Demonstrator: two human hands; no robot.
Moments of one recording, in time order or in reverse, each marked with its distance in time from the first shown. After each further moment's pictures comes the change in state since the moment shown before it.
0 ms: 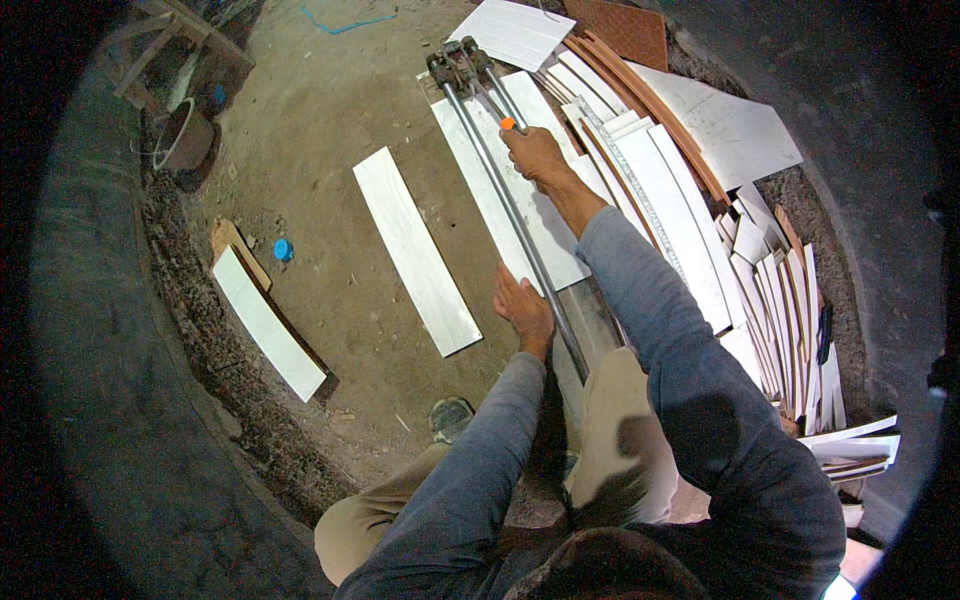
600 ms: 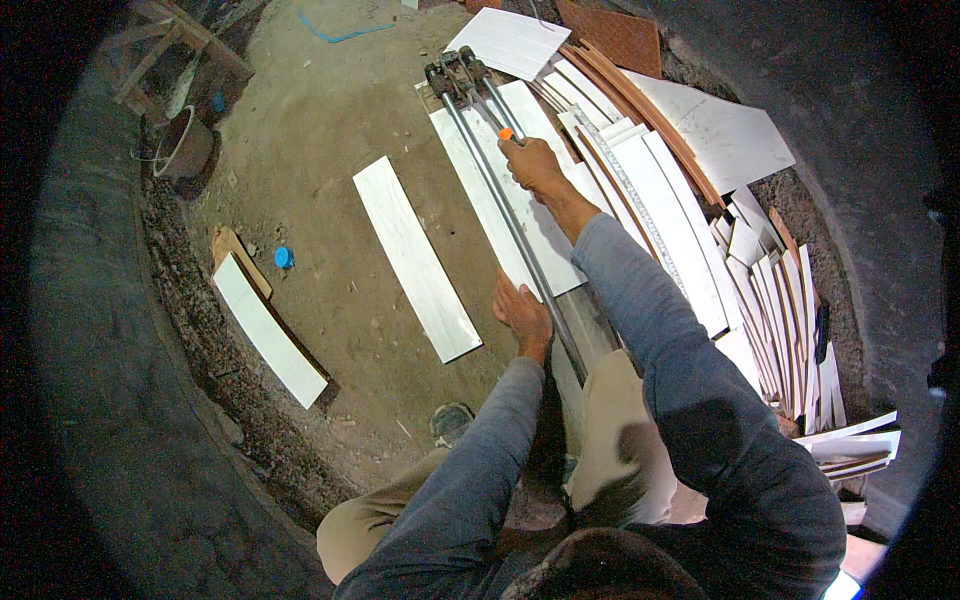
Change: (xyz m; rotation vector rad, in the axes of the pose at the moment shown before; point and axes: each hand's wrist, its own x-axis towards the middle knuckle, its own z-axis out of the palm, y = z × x) left_hand 0.001 0.002 -0.002 -0.044 0.019 0.017; right_hand 0.013 0.017 0.007 -0.087 0.027 -0.027
